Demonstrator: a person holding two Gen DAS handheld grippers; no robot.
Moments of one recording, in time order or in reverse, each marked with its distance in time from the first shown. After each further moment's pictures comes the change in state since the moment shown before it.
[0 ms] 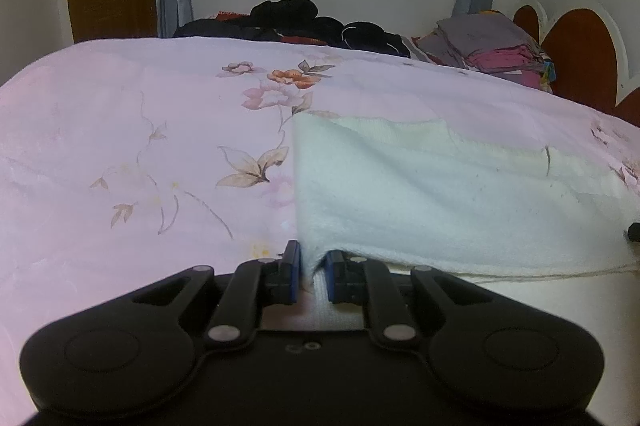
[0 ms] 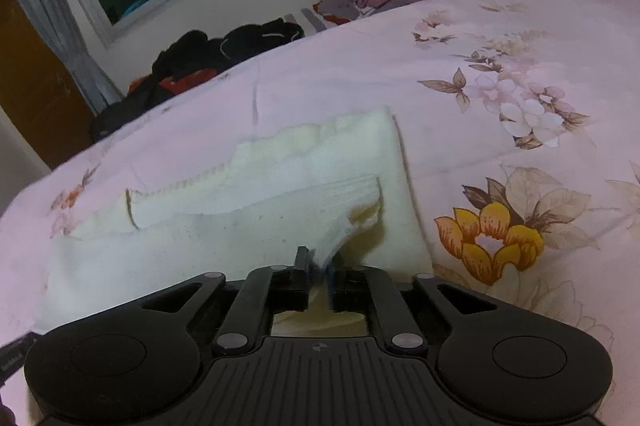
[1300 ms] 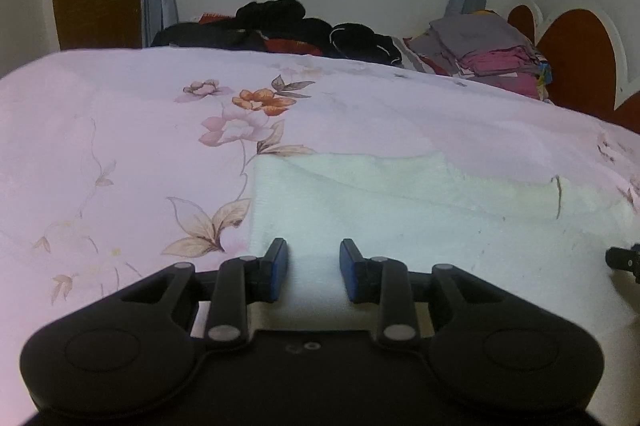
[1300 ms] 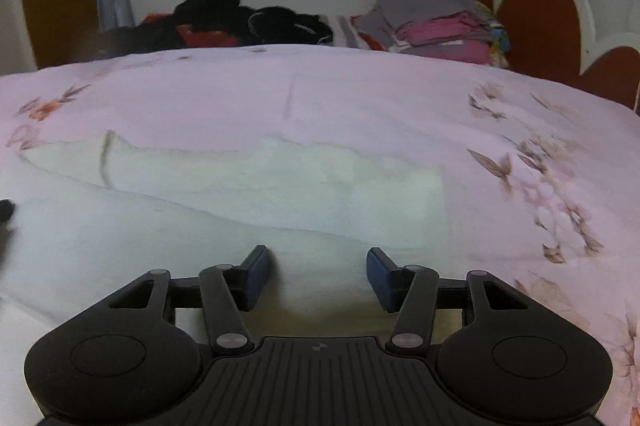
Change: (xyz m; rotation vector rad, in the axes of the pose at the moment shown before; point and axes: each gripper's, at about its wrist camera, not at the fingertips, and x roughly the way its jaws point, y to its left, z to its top) left arm 0.048 -0.015 0.037 0.003 0.005 -0.028; right arm 0.054 0.046 0.004 -0.370 -0.014 -0.138
